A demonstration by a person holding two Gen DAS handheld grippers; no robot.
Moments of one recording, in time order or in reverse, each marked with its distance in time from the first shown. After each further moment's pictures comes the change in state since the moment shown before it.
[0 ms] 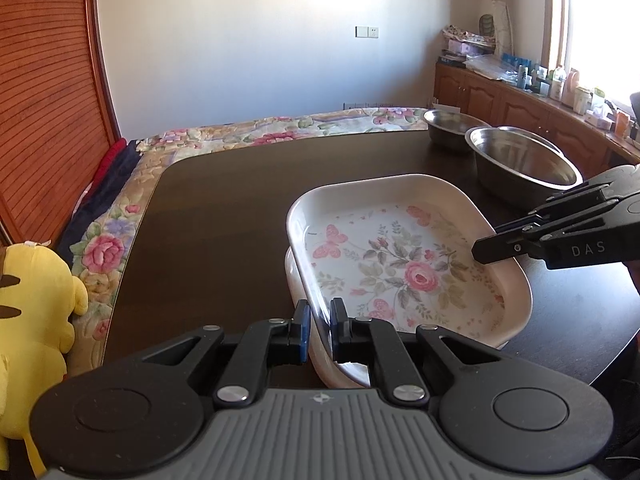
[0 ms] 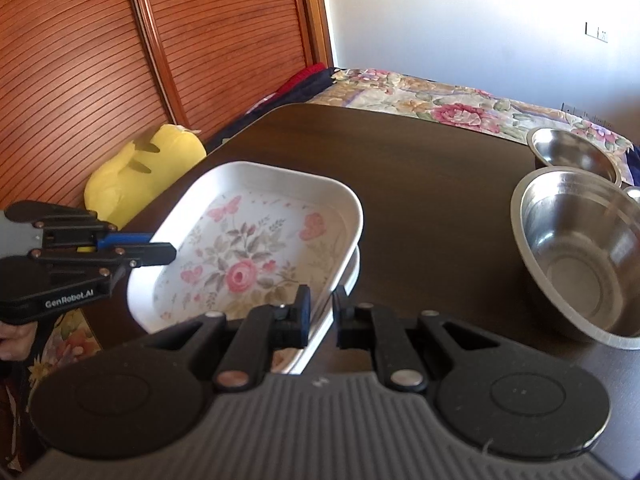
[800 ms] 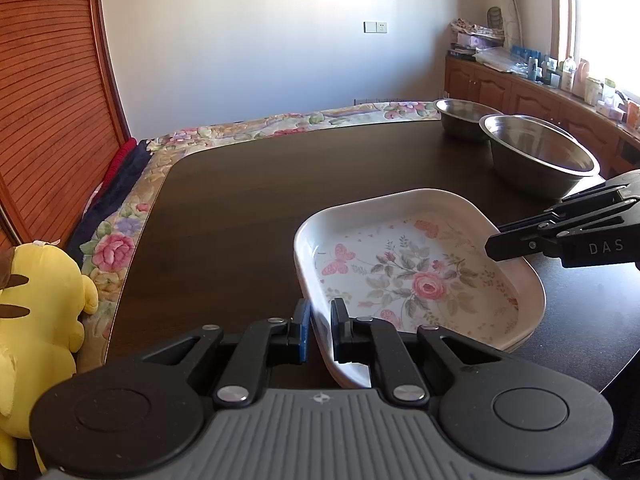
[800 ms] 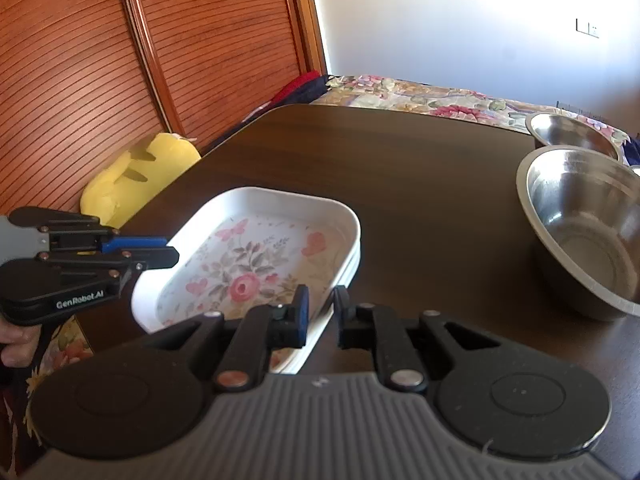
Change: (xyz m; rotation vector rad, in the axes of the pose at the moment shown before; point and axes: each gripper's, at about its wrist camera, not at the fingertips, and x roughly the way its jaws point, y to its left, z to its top) left arm 0.008 -0.001 -0.006 0.015 0.006 0.047; right arm 0.007 -0.003 -0.011 0.047 -0.043 0.007
